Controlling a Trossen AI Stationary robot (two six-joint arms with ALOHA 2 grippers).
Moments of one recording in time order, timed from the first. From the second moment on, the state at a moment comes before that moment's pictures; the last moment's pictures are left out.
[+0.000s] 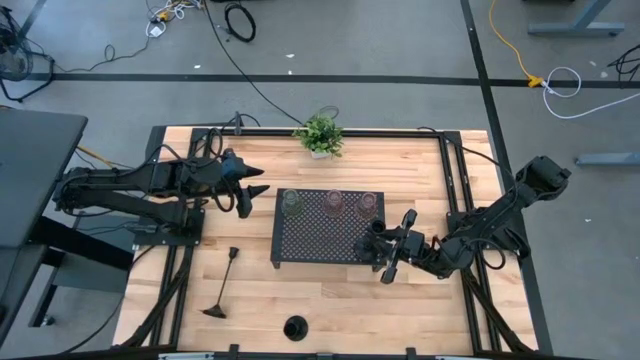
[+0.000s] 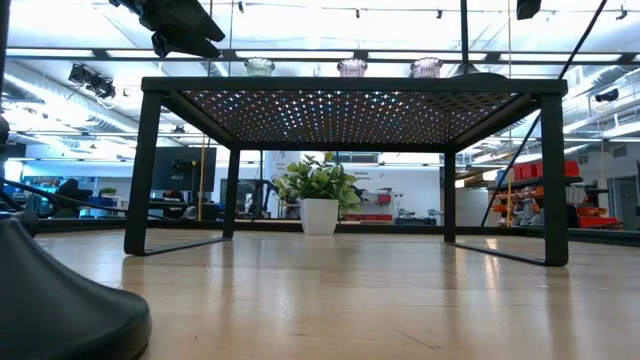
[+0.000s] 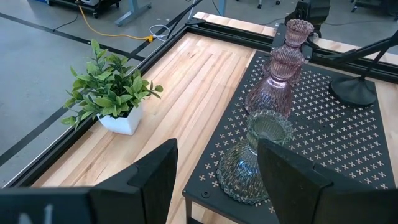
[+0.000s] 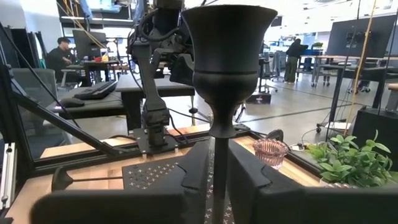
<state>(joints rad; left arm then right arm) 0.02 0.84 0.84 -0.46 -0.35 -0.22 0.68 1.34 0.62 0.87 1.06 -0.11</state>
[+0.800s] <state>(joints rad) 0.01 0.84 0.84 -0.54 -0.24 -0.36 0.70 1.34 0.62 0.87 1.06 -0.14</state>
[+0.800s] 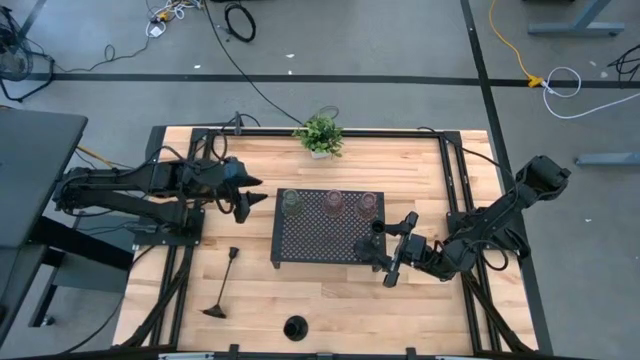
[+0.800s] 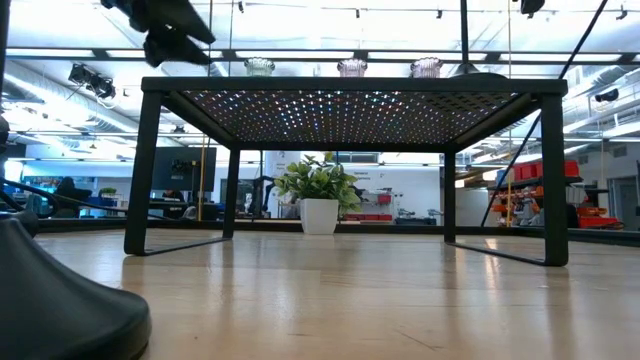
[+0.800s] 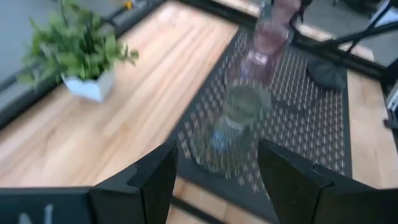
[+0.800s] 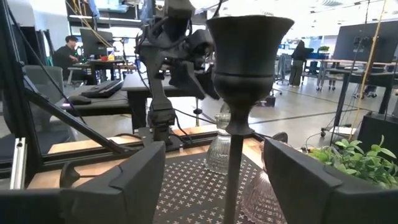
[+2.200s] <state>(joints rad) -0.78 1.27 0.84 -0.96 -0.08 -1.72 0.76 1.34 0.62 0.88 1.20 -0.18</state>
